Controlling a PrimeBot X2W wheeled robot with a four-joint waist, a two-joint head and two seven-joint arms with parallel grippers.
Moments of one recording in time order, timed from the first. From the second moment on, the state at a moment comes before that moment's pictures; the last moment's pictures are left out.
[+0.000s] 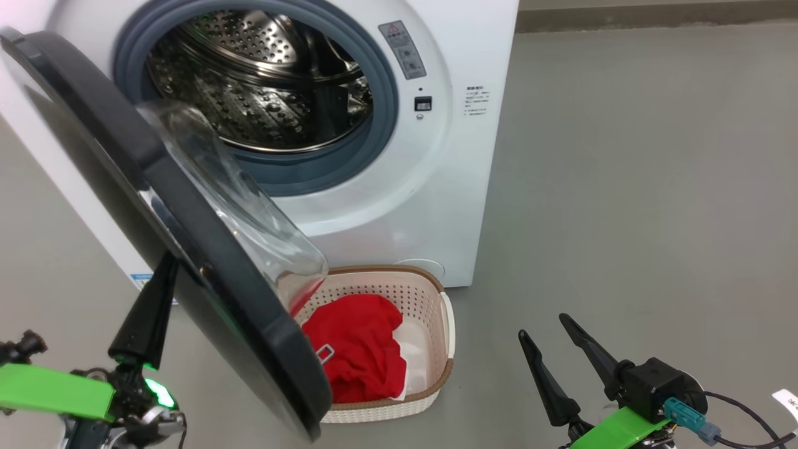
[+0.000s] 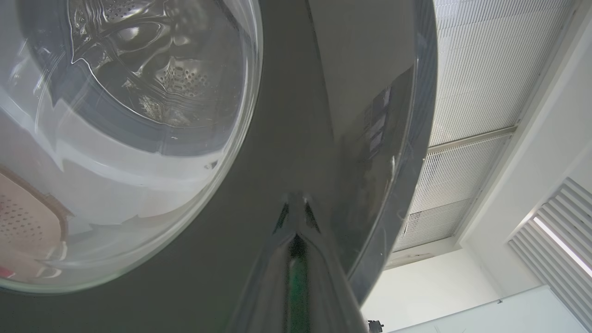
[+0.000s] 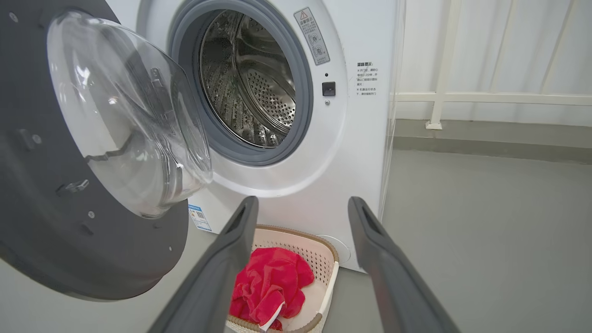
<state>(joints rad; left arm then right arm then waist) -0.10 0.04 0.17 -0.21 -1.54 0.13 0.34 -0.05 -0.09 0.25 0.26 0.32 0.12 -0.26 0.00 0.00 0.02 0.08</state>
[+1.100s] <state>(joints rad) -0.55 0.03 0.08 0.10 -1.59 0.07 0.17 -0.14 -0.09 0.25 0.24 0.31 0.12 -0.26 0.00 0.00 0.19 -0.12</state>
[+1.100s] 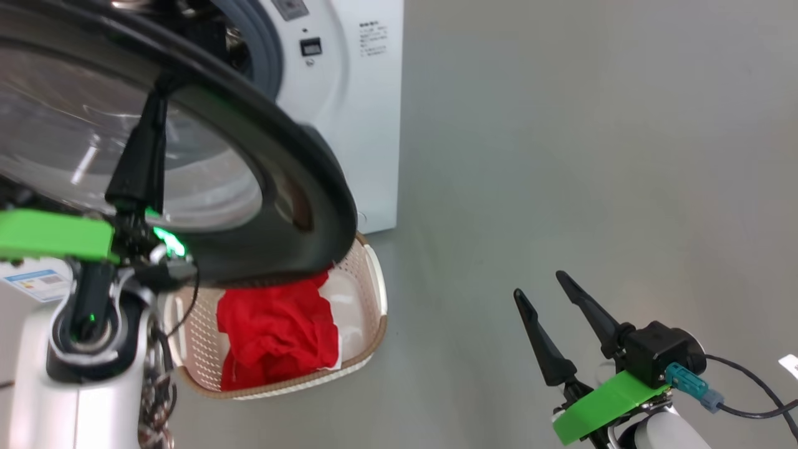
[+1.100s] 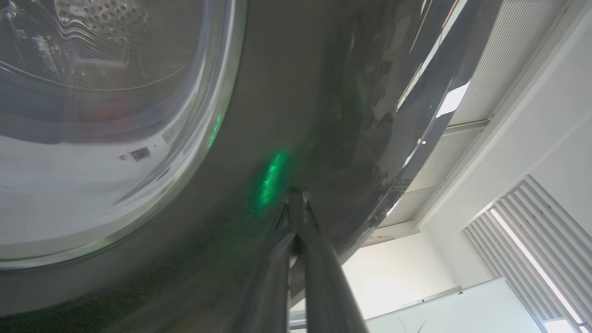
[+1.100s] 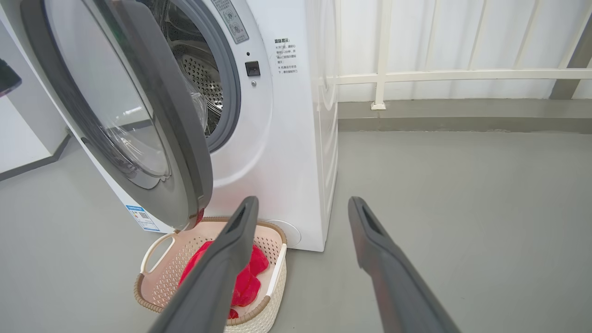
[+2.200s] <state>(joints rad) -0.66 0.05 0.10 0.22 -1.61 -0.03 0.19 -0.19 -0.09 0.24 0.24 0.30 0.12 -0.26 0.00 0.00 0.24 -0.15</state>
